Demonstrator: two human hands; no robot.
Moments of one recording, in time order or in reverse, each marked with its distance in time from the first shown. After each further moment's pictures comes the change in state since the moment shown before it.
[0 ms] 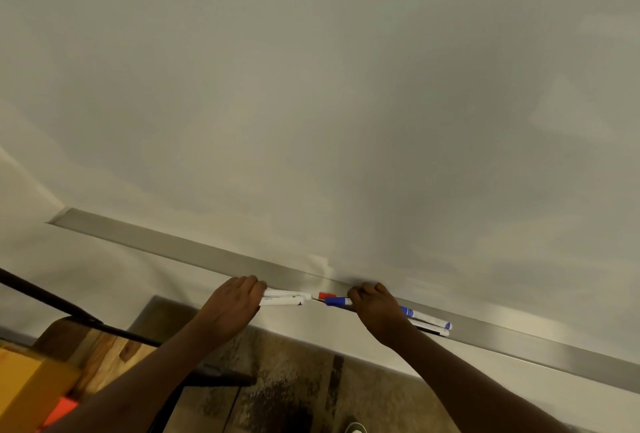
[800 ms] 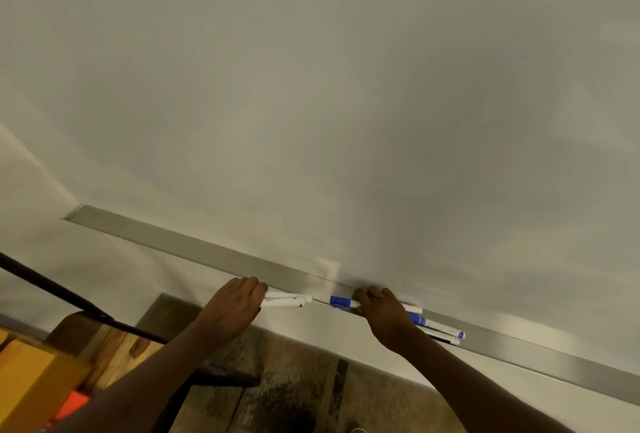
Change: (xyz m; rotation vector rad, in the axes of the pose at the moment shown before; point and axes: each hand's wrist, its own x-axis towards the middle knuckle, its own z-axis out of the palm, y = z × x) left_hand -0.011 -0.010 0.002 0.031 -0.026 -0.038; right_hand -0.006 -0.009 -0.030 0.250 -0.033 0.076
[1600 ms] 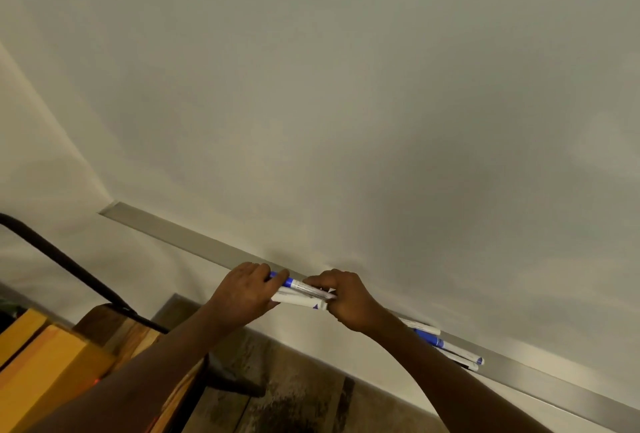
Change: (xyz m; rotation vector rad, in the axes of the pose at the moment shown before) left_hand 0.008 -0.023 -0.037 0.069 0.311 0.092; right_hand 0.050 -0.105 -0.090 0.704 0.056 -0.188
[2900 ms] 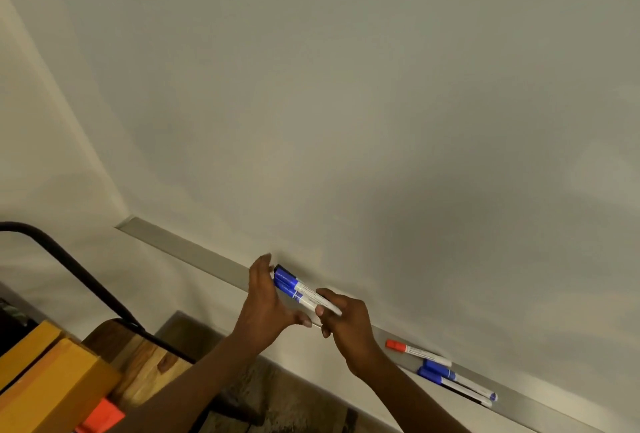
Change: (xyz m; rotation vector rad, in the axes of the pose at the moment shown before) left_hand 0.039 0.030 -0.031 -0.847 -0.072 -1.141; right_hand -0.001 -0.023 0.033 0.481 0.286 0.259
